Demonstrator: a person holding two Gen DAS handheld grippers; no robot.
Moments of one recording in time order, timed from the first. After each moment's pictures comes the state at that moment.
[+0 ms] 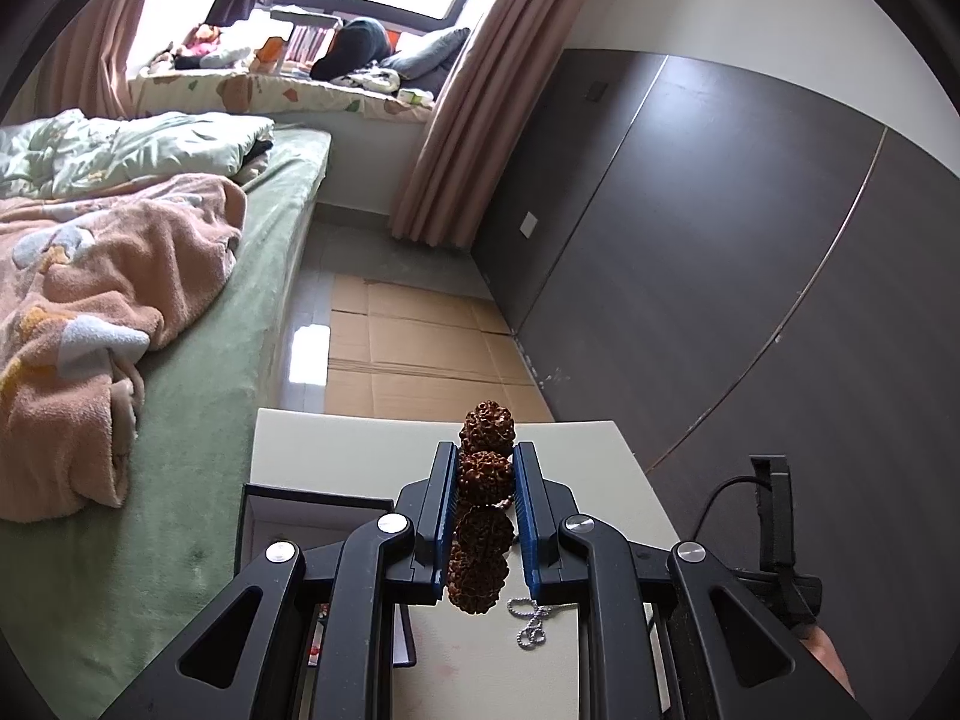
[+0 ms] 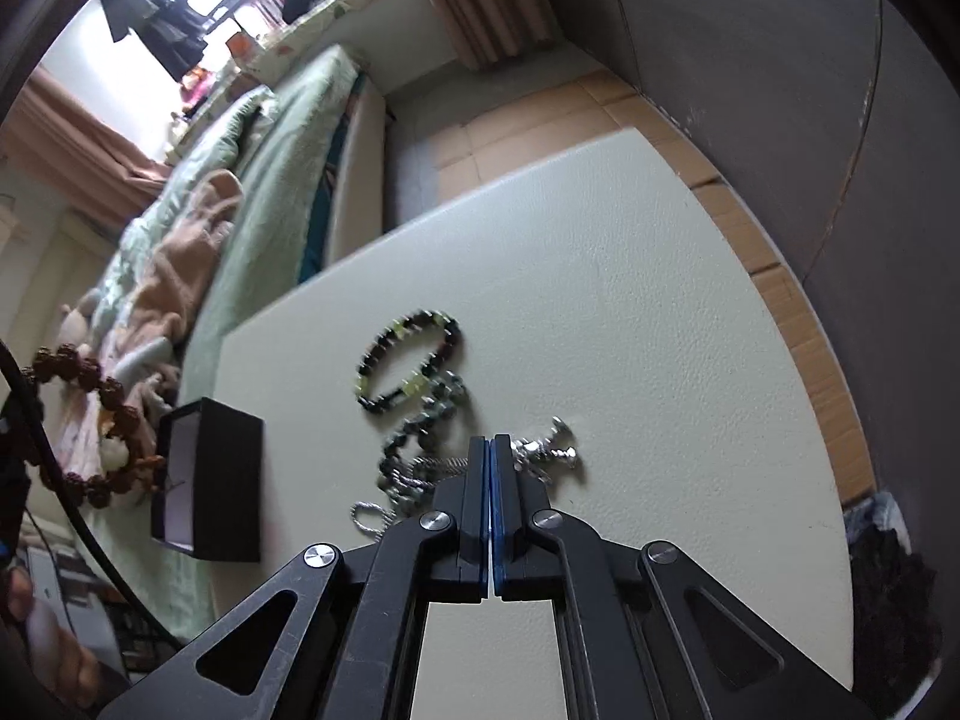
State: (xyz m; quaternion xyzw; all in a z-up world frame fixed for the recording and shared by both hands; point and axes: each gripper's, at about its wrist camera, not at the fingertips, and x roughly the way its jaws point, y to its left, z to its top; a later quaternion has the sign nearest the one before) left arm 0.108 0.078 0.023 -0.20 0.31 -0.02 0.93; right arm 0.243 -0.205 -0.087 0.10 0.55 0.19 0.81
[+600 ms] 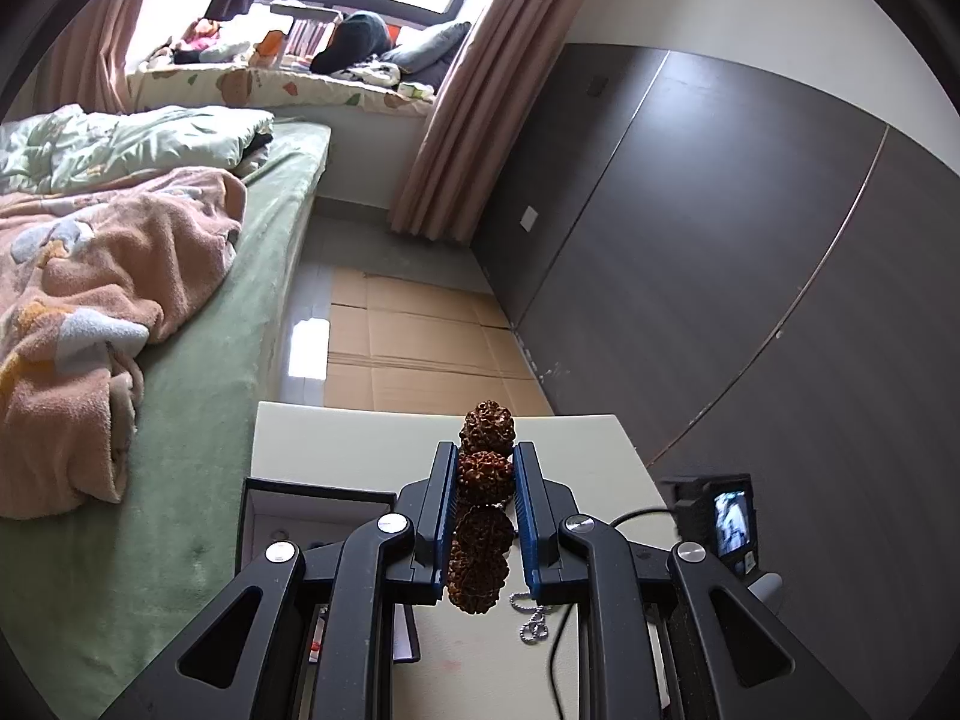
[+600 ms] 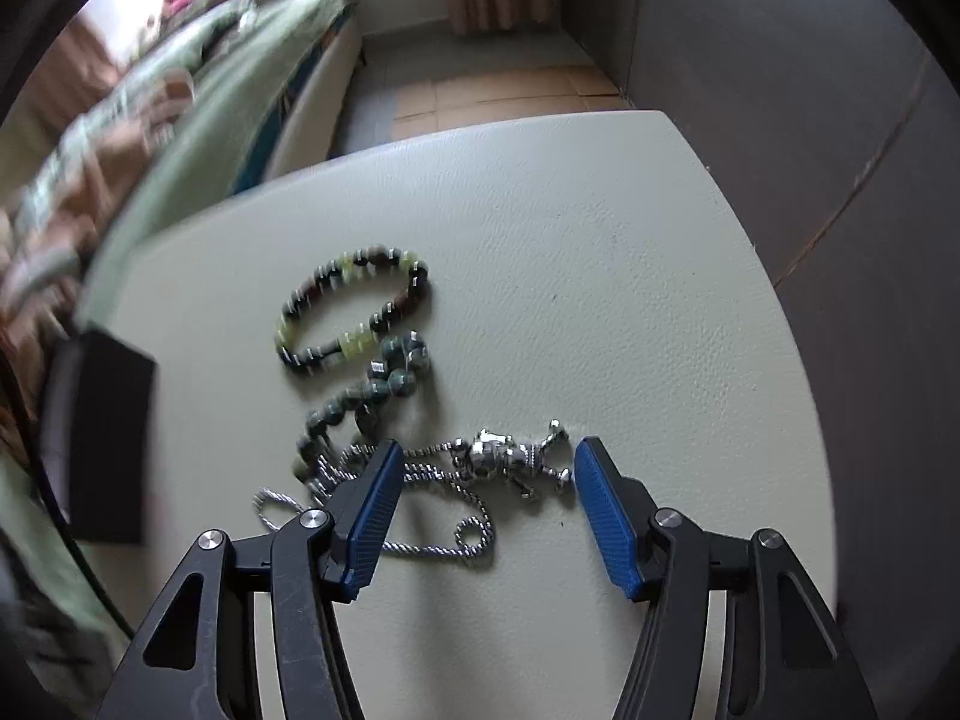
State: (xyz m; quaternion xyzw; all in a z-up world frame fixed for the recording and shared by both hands) left arm 0.109 0.082 0.021 -0.20 0.31 -0.03 0.93; right arm 0.247 -0.149 -0.115 -0.07 0.56 0.13 0.82
